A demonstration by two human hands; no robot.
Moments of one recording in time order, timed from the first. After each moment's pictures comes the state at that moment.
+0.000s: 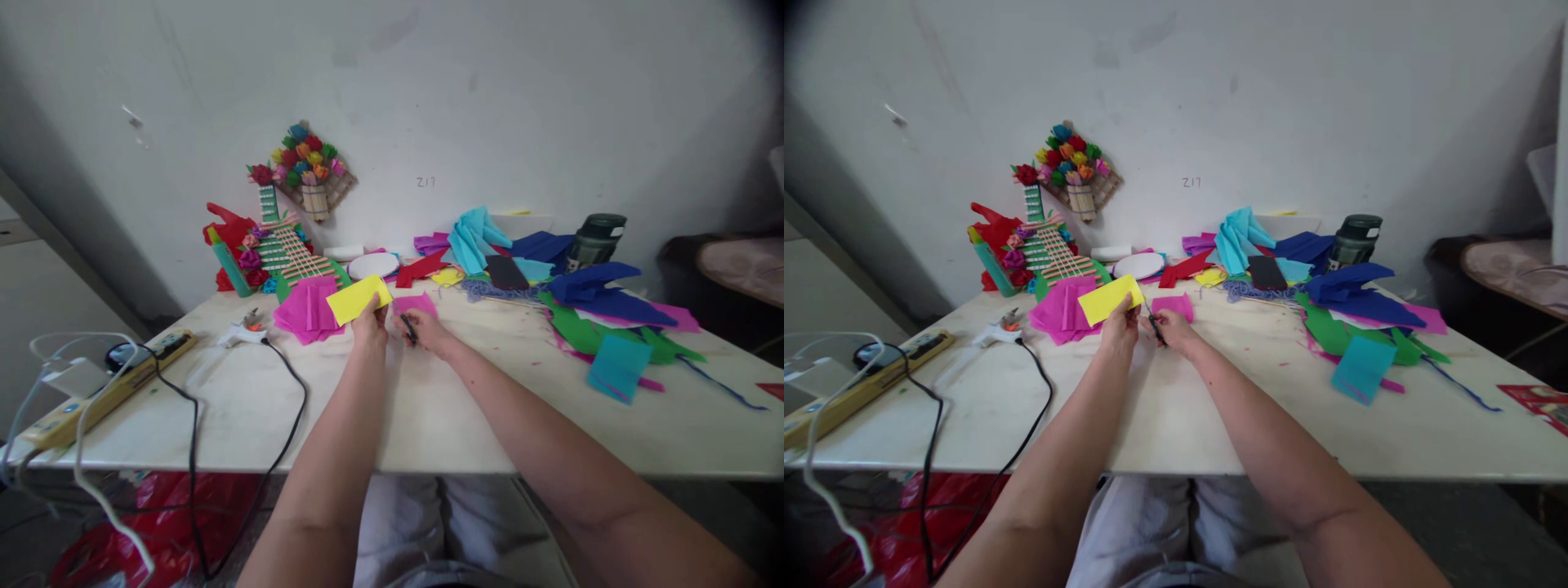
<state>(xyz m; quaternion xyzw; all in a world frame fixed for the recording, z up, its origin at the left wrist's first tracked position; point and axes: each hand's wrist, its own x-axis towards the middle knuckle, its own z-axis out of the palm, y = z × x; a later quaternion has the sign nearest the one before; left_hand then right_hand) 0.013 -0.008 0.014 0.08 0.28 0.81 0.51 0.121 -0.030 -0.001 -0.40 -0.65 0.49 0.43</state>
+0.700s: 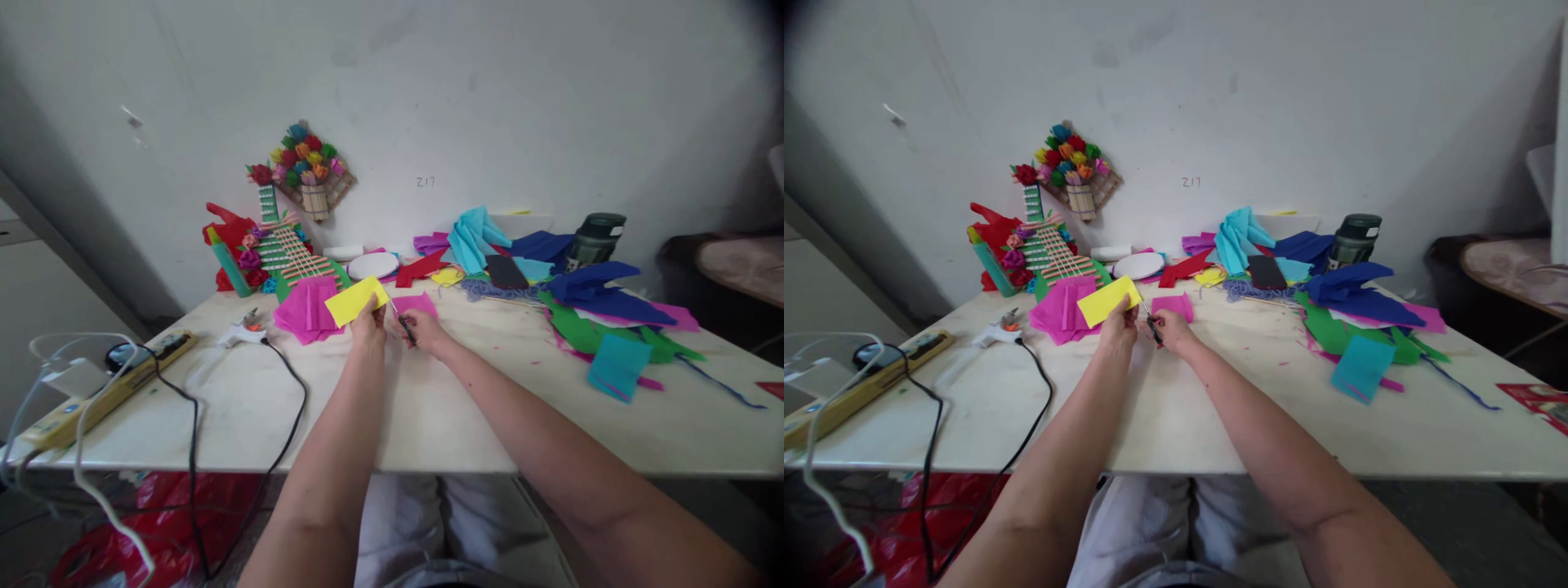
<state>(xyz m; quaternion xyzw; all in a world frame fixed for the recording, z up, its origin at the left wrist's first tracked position) 0.011 -0.012 0.020 0.05 0.29 0.81 0.52 0.112 -0.021 -0.012 -0.40 -0.63 0.49 0.46</state>
